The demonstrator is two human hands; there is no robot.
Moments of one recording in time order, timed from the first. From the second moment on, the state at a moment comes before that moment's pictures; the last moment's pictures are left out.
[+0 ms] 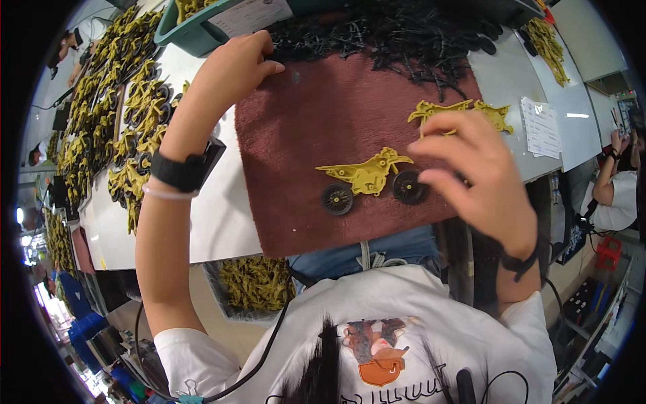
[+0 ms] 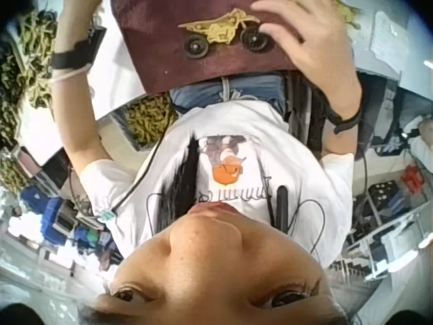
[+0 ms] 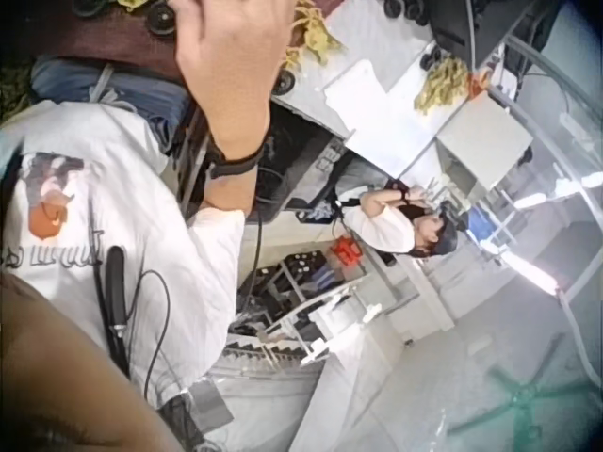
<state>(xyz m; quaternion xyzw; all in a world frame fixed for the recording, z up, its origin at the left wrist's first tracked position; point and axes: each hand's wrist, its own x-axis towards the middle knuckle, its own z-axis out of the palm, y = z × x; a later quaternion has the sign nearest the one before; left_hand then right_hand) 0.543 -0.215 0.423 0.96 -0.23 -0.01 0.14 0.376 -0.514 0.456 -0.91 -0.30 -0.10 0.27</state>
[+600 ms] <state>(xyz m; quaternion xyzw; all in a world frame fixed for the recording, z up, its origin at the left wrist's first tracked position) 0.524 -0.224 0.445 0.96 -0.21 0.11 0.15 0.506 -0.537 0.428 -0.93 -0.37 -0.03 0.07</state>
